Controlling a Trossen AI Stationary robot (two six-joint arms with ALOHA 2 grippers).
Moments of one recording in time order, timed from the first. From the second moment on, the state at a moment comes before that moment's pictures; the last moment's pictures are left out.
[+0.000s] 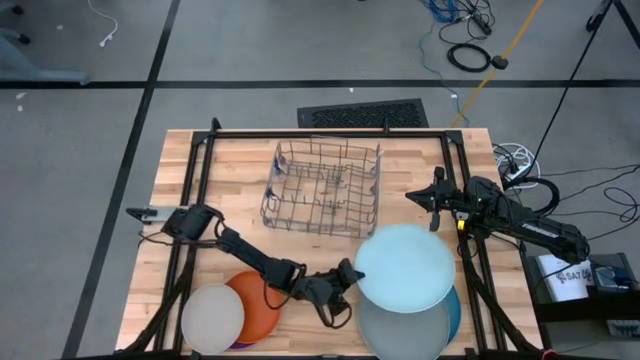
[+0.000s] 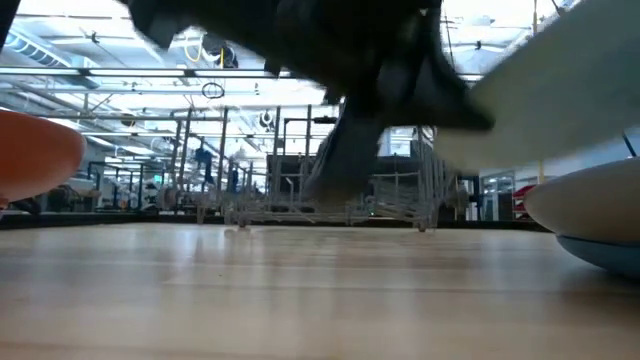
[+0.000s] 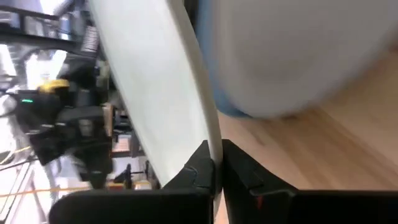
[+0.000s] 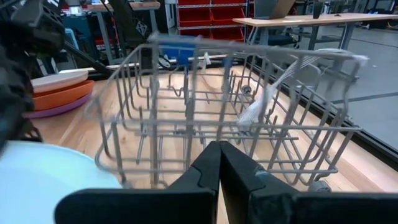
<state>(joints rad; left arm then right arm) -0.45 2.15 1.31 0.49 -0.61 1.18 -0.37 0.02 0.09 -0.20 -0.16 0.04</state>
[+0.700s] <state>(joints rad) -0.47 1.83 1.42 0.46 -0.58 0.68 -0.37 0.02 0.09 -0.20 -0.16 0.04</state>
